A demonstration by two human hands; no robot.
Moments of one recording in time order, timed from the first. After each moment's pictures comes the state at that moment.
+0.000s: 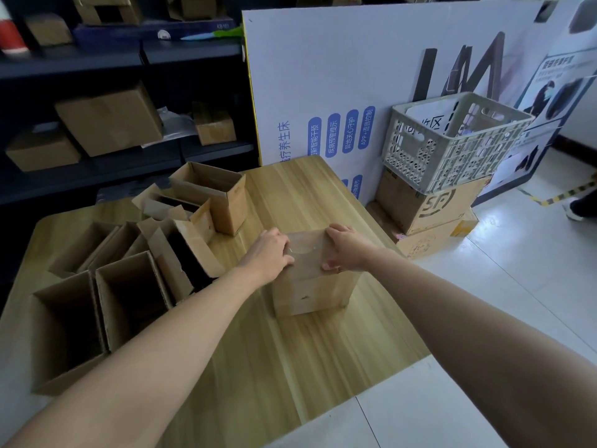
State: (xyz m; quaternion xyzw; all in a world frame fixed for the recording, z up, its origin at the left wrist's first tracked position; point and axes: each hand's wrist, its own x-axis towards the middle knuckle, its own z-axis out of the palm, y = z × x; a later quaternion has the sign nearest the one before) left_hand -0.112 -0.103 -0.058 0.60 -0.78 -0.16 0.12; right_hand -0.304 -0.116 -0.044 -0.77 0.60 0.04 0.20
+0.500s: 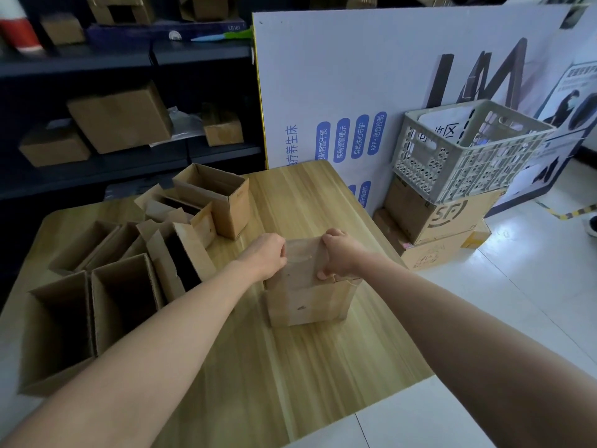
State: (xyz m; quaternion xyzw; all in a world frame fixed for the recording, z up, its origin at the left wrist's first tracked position) left_hand -0.119 -0.120 -0.047 0.63 -0.76 -0.18 0.07; right_hand -0.296 -0.136 -0.042 -0.78 0.60 0.06 0.19
